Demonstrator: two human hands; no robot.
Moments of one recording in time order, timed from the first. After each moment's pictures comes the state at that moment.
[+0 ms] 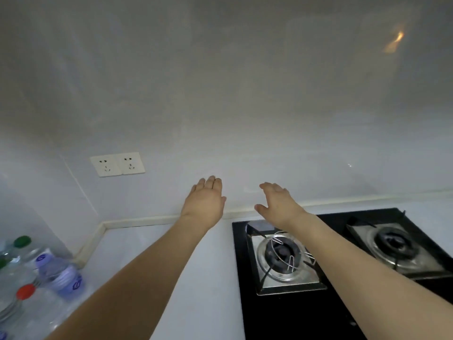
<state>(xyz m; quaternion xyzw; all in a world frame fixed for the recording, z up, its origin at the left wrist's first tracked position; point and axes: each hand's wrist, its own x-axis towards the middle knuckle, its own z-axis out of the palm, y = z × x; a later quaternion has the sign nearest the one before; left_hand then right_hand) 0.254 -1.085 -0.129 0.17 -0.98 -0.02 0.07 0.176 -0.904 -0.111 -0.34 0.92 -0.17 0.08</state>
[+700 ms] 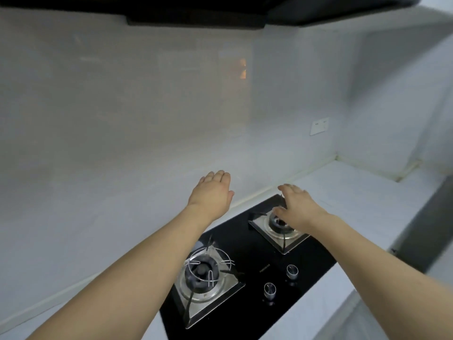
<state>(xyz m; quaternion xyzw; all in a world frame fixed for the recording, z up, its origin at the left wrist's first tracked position) 0.144 -0.876 -0.063 -0.14 -0.99 -0.02 0.09 0.181 -0.659 -0.064 -0.06 0.99 -0.15 0.00</state>
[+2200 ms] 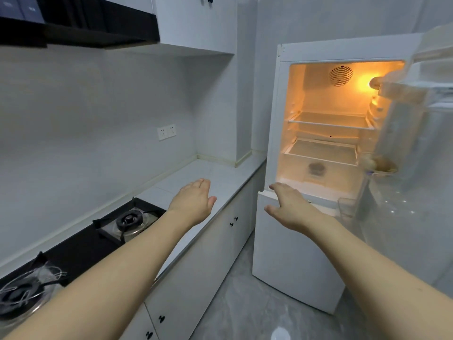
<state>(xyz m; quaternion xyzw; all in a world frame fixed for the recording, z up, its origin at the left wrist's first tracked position) 0.357 -0.410 -0.066 -0.33 -0.94 -0.08 0.07 0.508 -0.217 -0.039 0.15 0.97 -0.16 -0.07</state>
